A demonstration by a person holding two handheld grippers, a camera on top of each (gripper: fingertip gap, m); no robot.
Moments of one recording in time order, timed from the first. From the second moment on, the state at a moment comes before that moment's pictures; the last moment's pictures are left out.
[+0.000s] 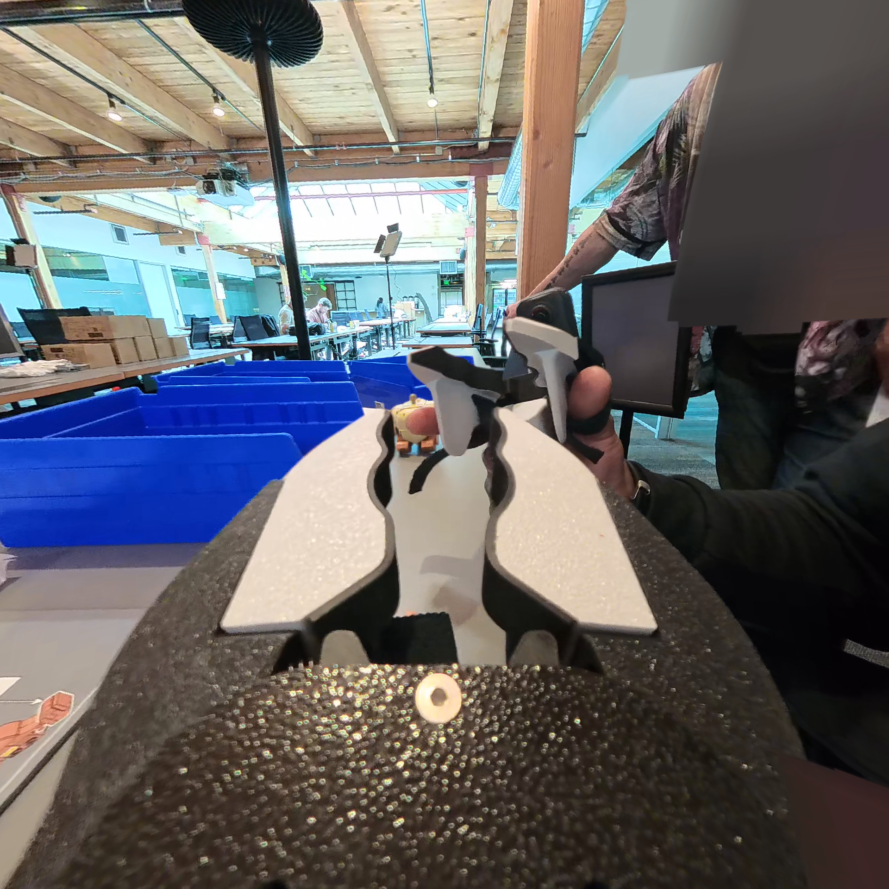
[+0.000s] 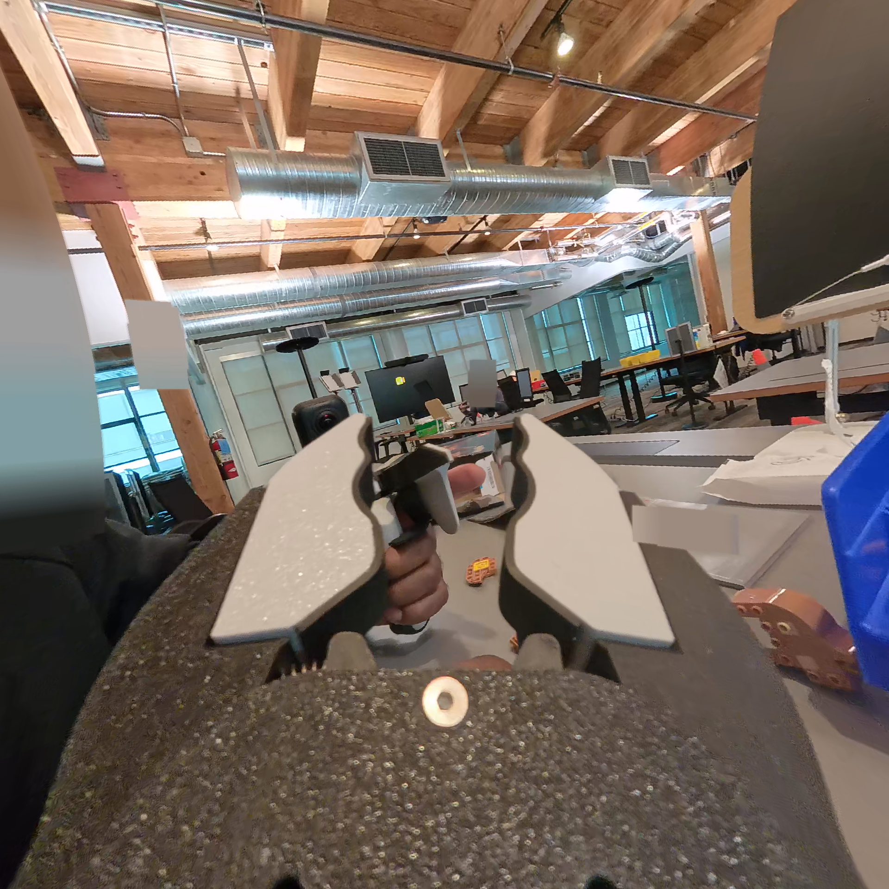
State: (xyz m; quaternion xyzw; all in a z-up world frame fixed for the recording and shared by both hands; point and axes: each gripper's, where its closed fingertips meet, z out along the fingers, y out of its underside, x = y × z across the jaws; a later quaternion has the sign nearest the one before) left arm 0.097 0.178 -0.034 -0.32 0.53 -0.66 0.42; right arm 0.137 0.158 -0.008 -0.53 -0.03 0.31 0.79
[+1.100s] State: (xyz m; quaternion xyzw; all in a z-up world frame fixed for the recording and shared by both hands) left arm 0.098 0.183 -0.036 -0.33 0.52 -0.66 0.43; right arm 0.146 0.153 -0.005 -0.51 -0.02 0.29 0.81
